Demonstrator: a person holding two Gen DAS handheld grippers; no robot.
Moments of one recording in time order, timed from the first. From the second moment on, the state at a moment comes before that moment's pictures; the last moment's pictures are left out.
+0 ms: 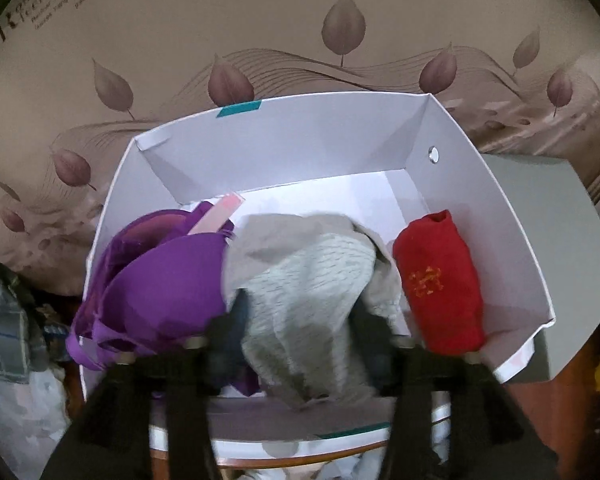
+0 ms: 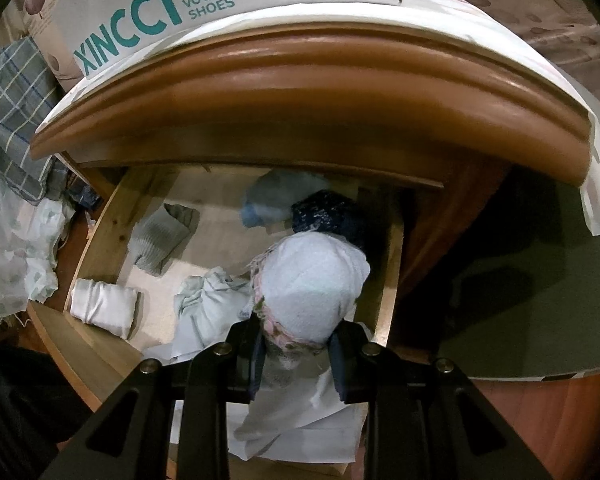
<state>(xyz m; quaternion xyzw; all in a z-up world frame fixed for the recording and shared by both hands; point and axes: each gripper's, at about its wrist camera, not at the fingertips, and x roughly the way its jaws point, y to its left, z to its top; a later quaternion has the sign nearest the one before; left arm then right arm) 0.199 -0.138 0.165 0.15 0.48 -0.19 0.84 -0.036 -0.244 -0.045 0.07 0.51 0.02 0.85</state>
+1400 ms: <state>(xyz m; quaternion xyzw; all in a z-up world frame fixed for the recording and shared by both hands) 0.062 0.093 0.024 0.06 0.44 0.05 0.90 -0.057 -0.236 0.059 0.01 0.48 0.00 0.88</state>
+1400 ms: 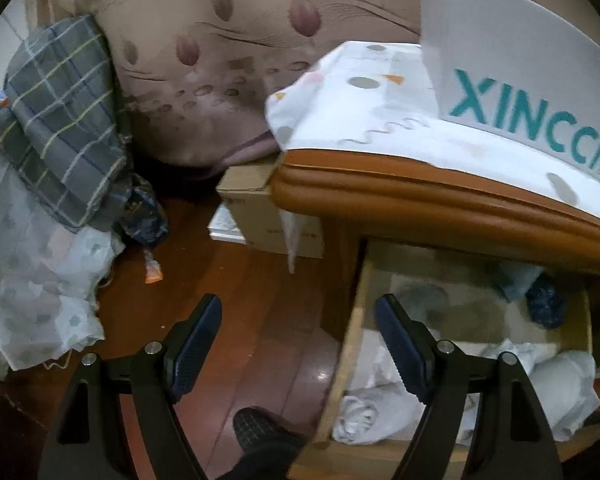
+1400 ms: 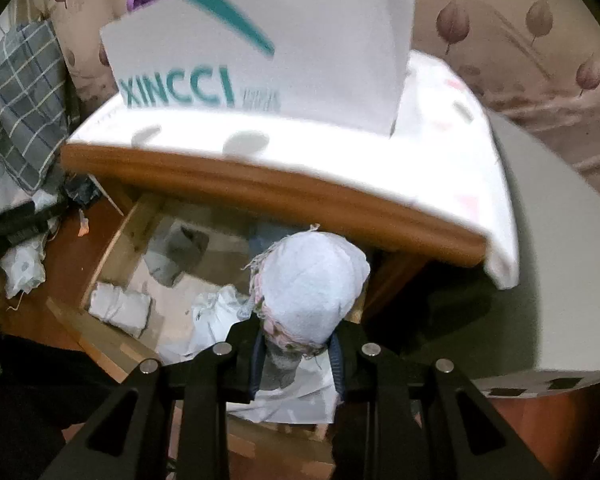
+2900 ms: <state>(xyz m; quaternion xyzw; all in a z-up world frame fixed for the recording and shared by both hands) 0.069 0.158 0.015 -0.04 0.47 0.09 0.88 0.152 -0.253 0.146 -0.08 0.47 -0.09 0.87</state>
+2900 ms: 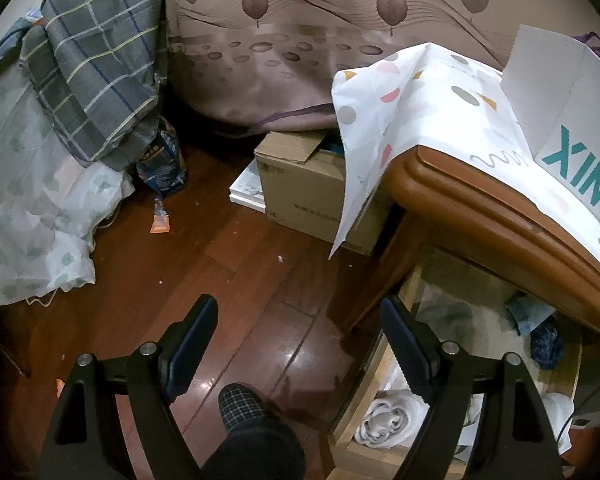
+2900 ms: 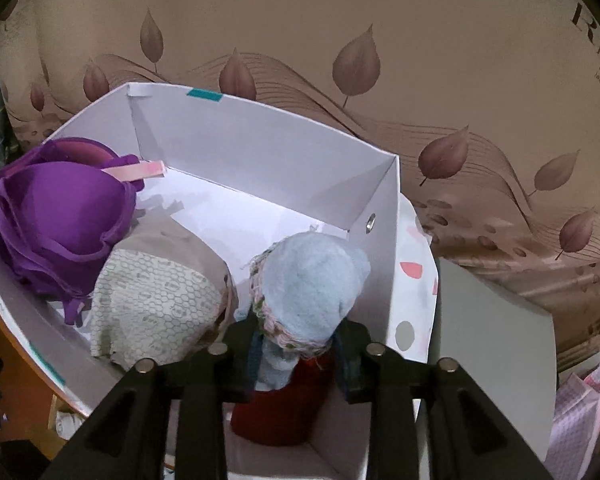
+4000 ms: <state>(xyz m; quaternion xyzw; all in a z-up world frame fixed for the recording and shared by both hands) 0.075 0.124 0.006 0.00 0.49 0.05 0.87 -0.042 -0.239 0.010 0.05 0.67 0.01 0.74</state>
